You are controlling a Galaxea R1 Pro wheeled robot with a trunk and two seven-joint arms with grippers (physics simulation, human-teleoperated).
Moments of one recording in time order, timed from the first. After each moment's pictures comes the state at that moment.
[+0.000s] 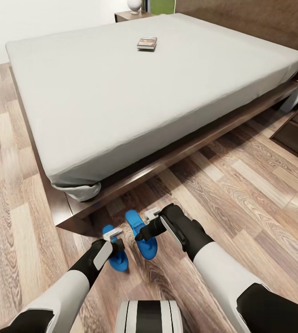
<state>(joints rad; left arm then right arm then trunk) -0.77 -0.14 0.01 -0.46 0.49 0.40 0.29 -0.93 0.17 0.48 -0.77 -0.02 0.98 0.41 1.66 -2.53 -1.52</state>
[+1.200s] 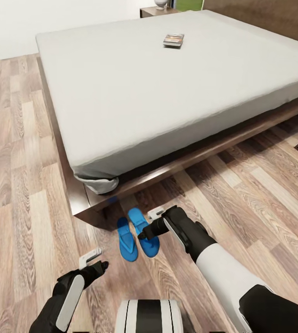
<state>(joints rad) -0.29 -0.08 0.07 -1.20 0.49 0.64 0.31 -0.91 0.16 0.47 -0.76 -0.02 0.91 0.40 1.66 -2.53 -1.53</state>
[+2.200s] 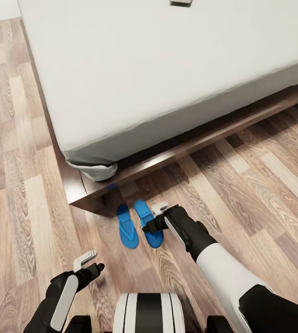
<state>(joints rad) -0.29 -0.07 0.14 -1.21 0.49 0.70 0.30 -0.92 0.16 0.44 -0.76 -0.04 0.84 0.24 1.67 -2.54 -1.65</state>
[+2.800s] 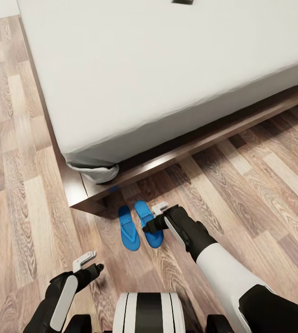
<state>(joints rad) -0.29 -0.07 0.15 -1.21 0.49 0.70 0.30 -0.92 0.16 0.44 -0.76 -0.04 0.84 0.24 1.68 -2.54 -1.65</state>
